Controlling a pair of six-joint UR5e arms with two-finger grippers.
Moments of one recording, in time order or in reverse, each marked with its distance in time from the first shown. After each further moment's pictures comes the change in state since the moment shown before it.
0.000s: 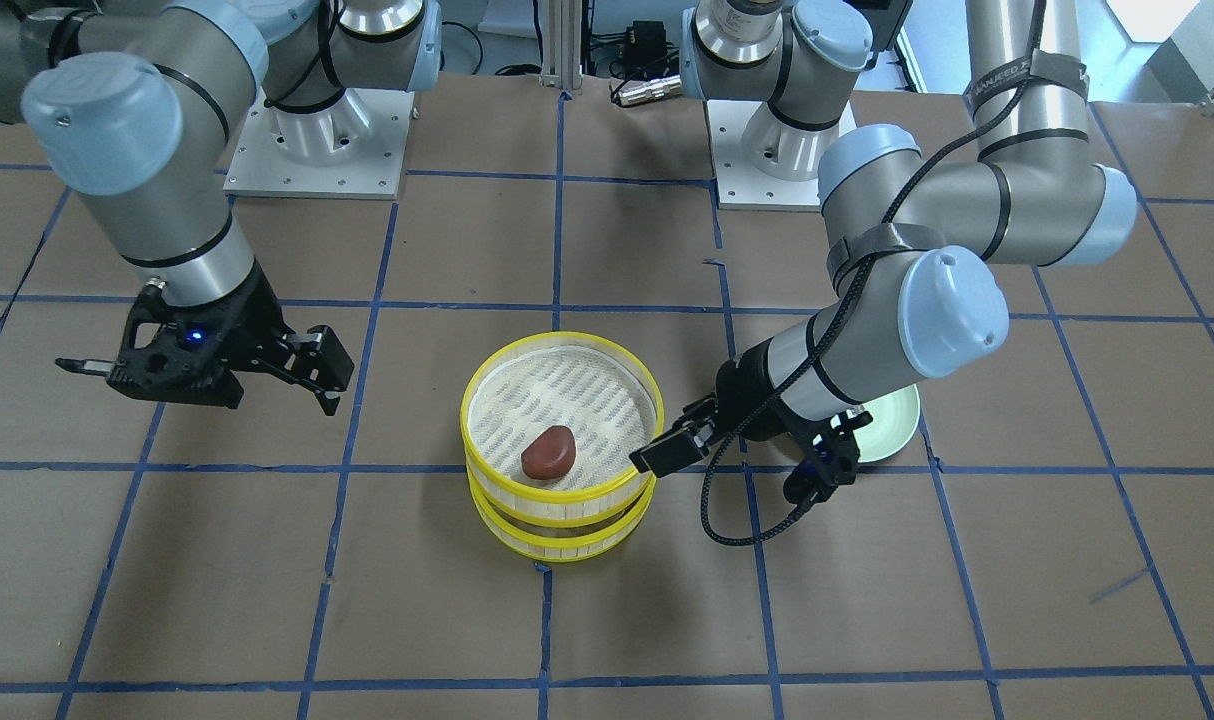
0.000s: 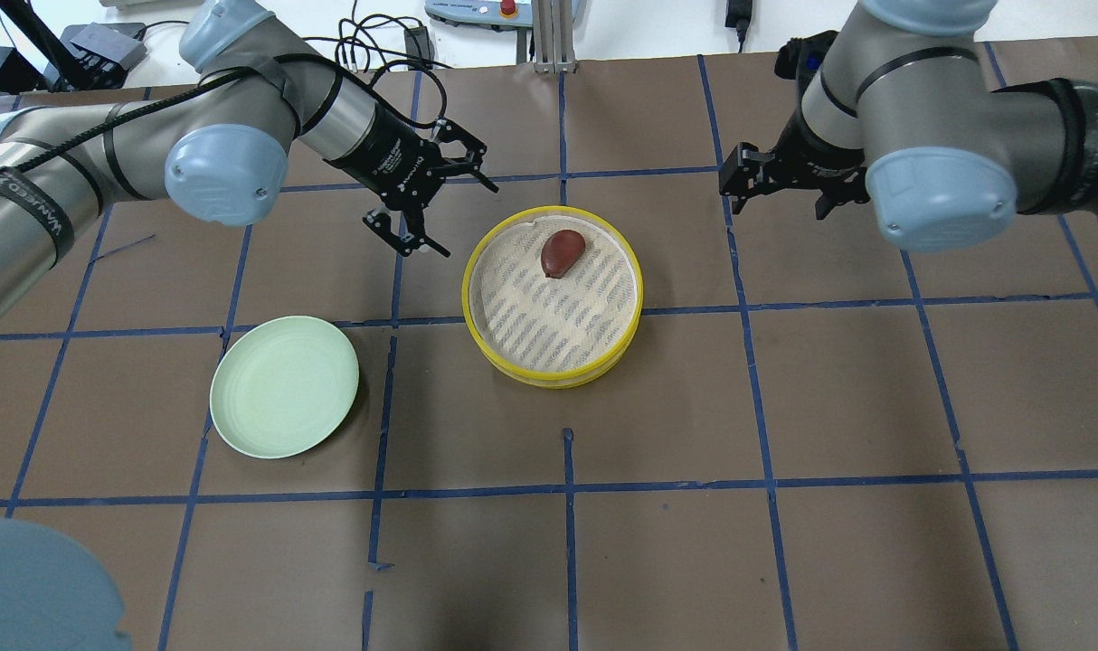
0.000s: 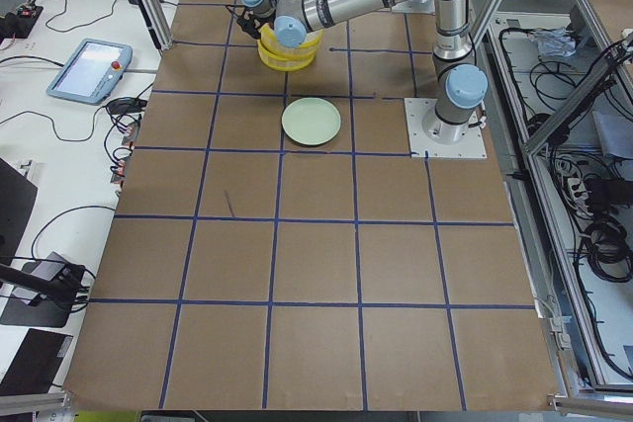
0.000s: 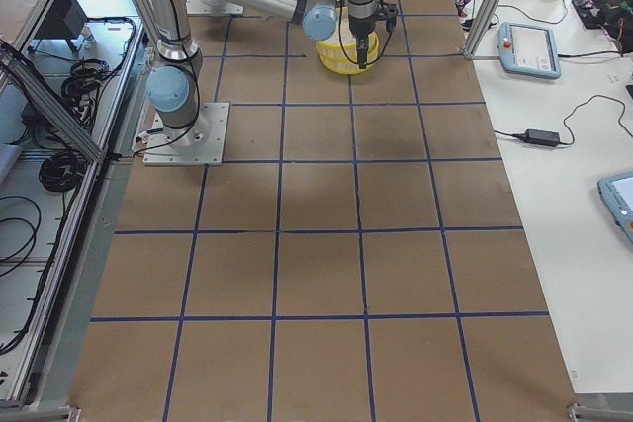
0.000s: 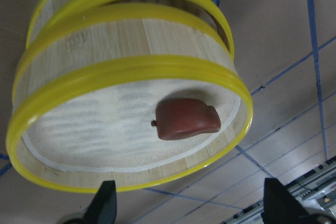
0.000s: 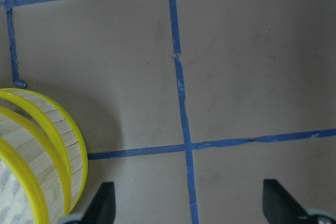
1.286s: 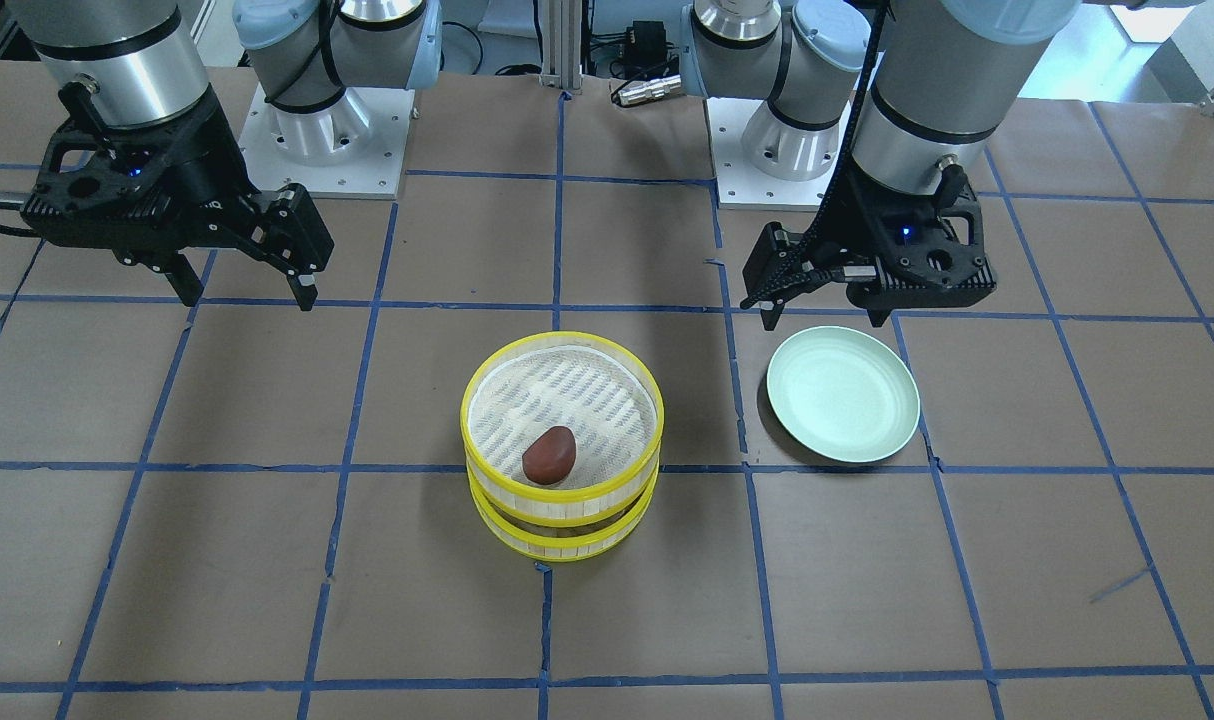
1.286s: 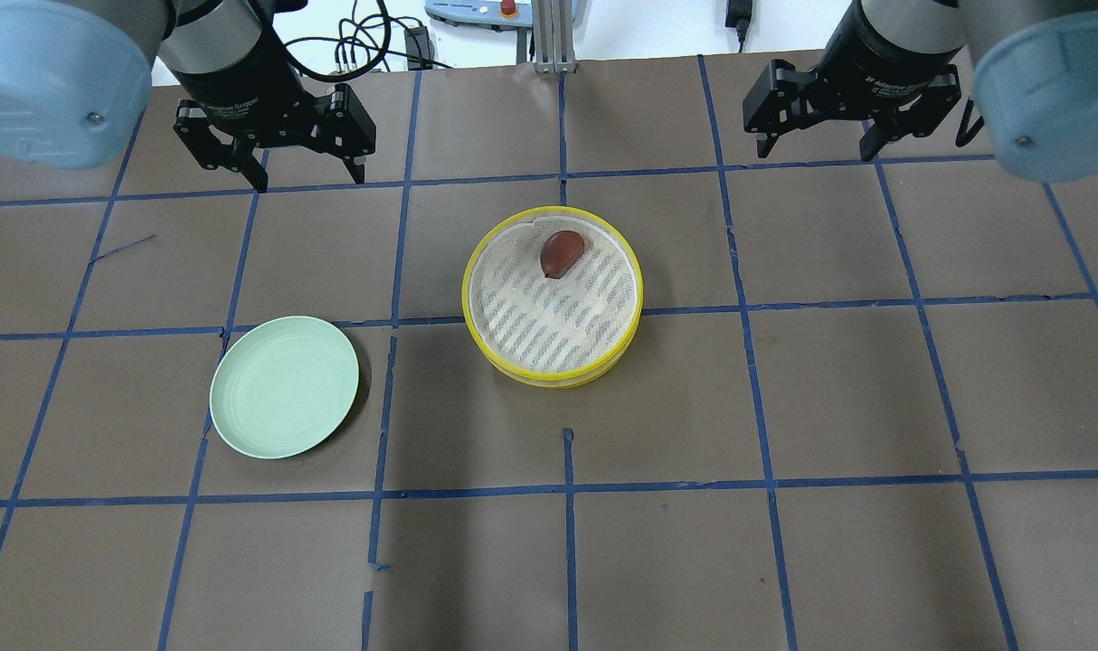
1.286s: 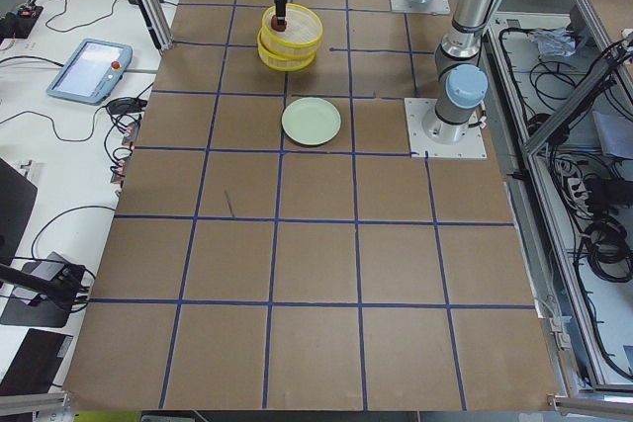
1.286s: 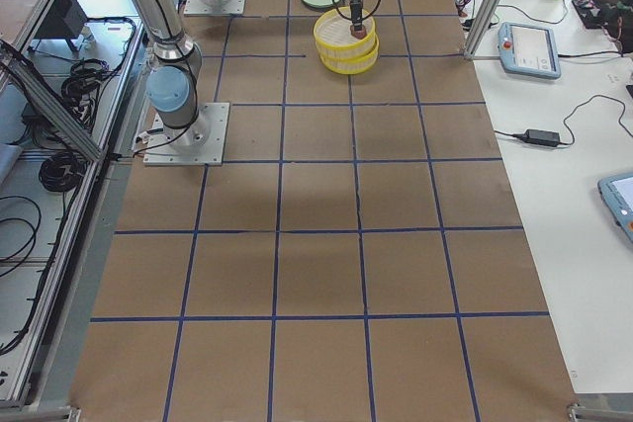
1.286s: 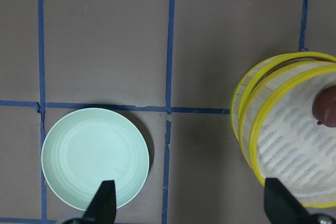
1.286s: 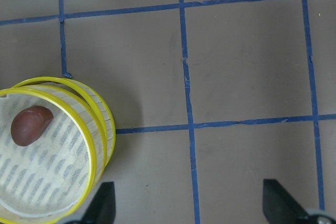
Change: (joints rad) left arm -0.037 0.245 0.110 -0.252 0.469 0.565; right arm 0.038 -0.117 -0.158 0.237 -0.010 -0.005
